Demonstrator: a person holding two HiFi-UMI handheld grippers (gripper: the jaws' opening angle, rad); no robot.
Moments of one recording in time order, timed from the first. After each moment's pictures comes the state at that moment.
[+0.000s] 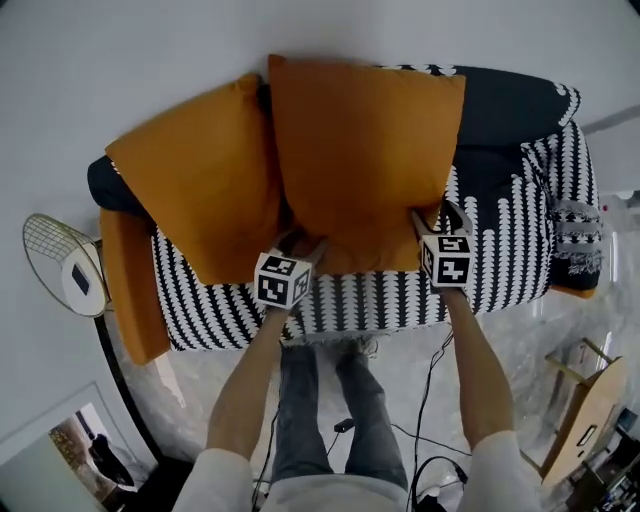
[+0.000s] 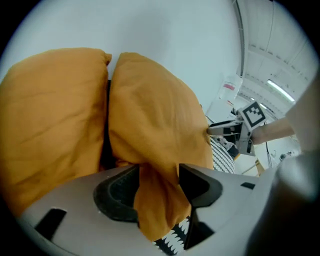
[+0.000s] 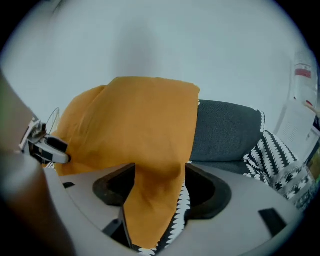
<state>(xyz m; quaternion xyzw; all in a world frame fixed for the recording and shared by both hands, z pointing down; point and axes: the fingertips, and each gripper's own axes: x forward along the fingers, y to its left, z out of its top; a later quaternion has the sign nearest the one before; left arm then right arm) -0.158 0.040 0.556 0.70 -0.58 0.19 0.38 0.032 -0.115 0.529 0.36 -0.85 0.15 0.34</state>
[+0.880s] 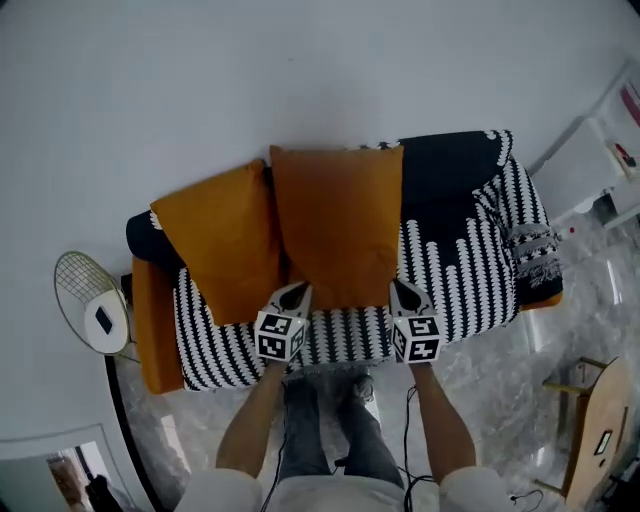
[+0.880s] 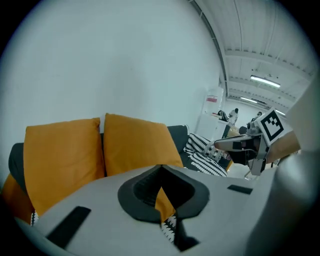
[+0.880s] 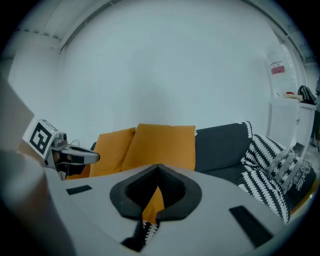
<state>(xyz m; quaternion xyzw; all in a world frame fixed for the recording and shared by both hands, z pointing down) -0.099 0.093 0.377 0.73 -0.61 0.16 0.24 0.078 0.020 0.362 0.37 -0.89 0.17 0.19</state>
